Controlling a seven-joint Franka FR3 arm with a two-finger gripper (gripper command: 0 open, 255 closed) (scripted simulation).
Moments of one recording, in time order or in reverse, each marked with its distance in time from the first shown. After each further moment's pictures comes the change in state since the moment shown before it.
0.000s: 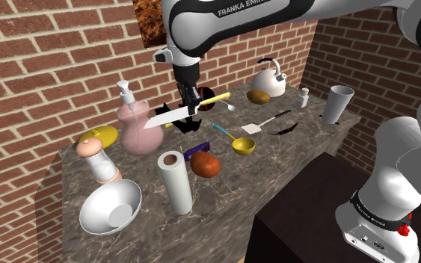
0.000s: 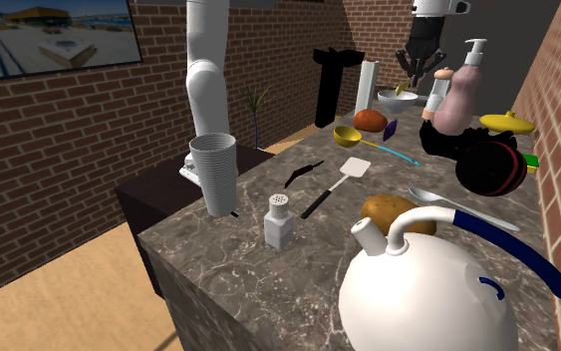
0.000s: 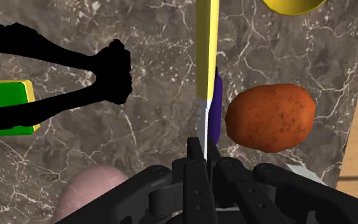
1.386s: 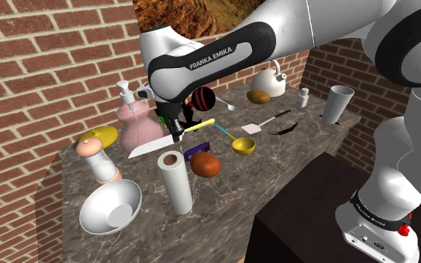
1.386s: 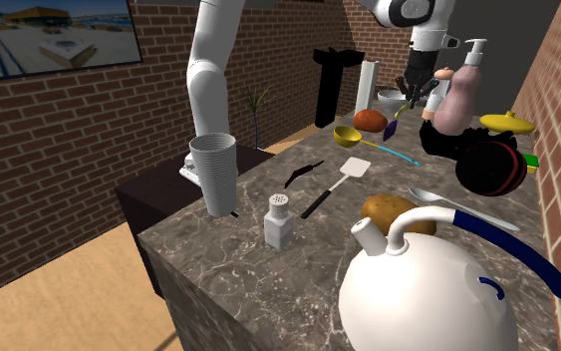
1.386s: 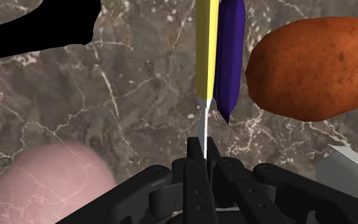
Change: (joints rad) arm 0.040 0.176 0.047 0.027 0.050 0.143 0.068
